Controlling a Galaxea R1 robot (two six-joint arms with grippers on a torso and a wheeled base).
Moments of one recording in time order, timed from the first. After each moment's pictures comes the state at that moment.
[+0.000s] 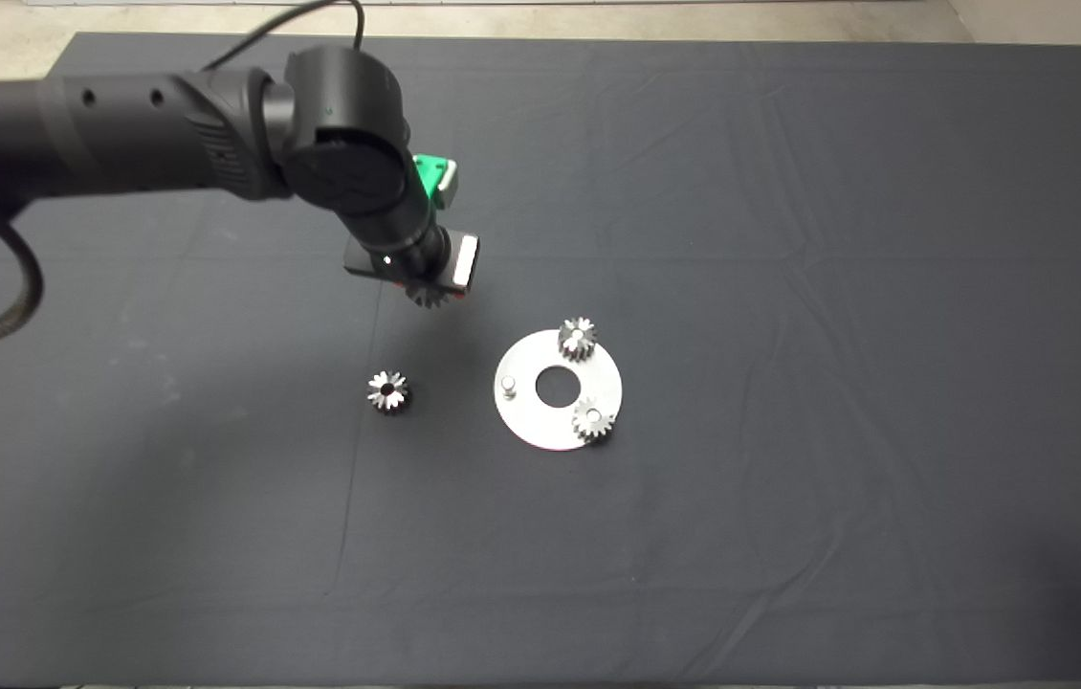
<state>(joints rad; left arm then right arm) -0.45 2.60 -1.14 0.53 1.46 -1.30 0.50 1.51 -0.34 -0.09 -1.53 1.11</state>
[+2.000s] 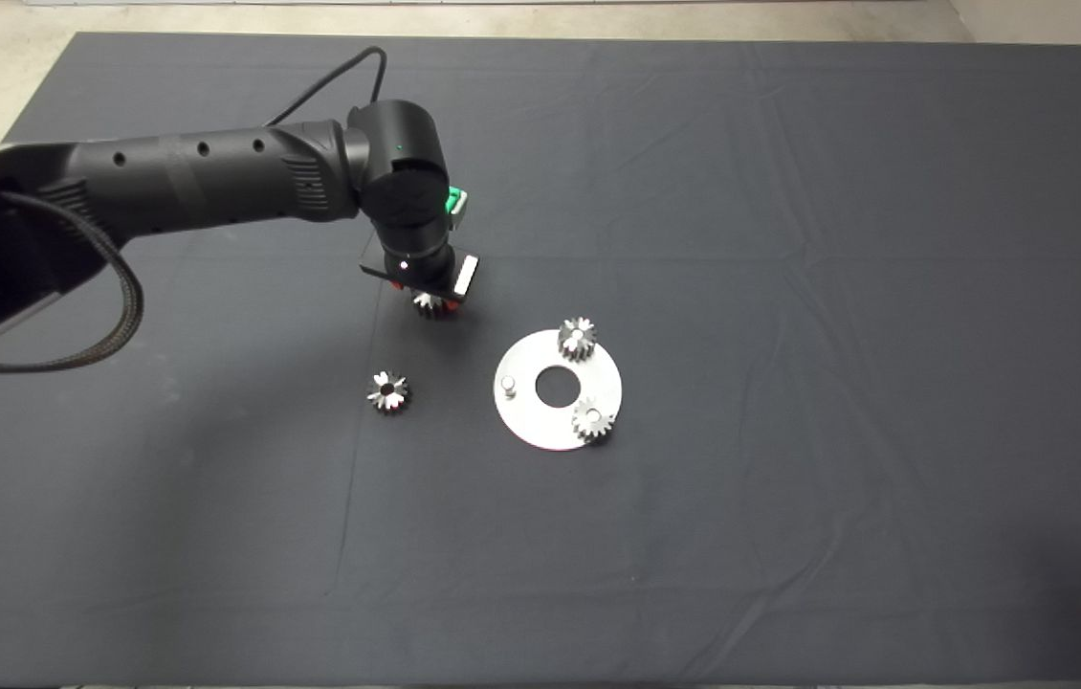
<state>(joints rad) -0.38 2.71 -1.42 0.55 1.49 -1.05 0.50 1.53 -0.34 -0.09 -1.53 1.19</state>
